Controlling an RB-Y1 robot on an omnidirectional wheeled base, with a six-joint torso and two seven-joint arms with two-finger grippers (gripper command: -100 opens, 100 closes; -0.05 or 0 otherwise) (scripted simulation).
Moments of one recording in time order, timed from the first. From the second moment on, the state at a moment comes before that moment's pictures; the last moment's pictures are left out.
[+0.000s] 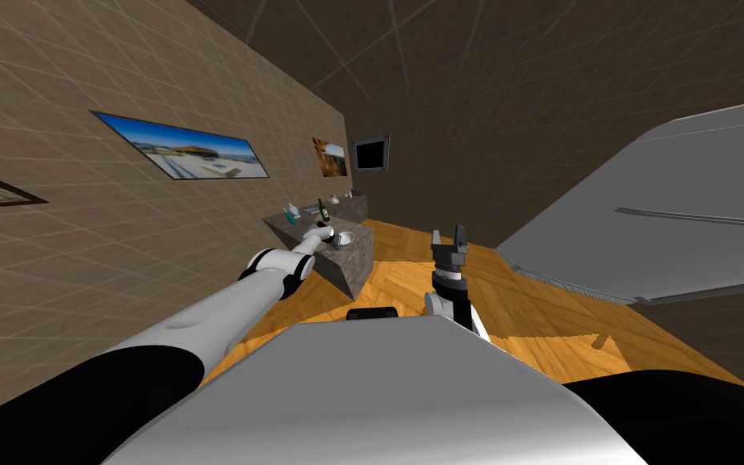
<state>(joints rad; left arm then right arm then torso) -1.04 0.39 -0.05 -0.40 0.56 0.90 -0.15 0.51 0.04 -0.04 -2.25 0.06 -0.62 -0.10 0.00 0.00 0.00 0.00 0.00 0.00</state>
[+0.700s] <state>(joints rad) -1.03 0.44 -0.13 -0.39 0.61 0.87 -0.08 0.51 0.04 -0.04 -2.25 0.06 -0.62 -0.10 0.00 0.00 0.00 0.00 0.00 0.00</state>
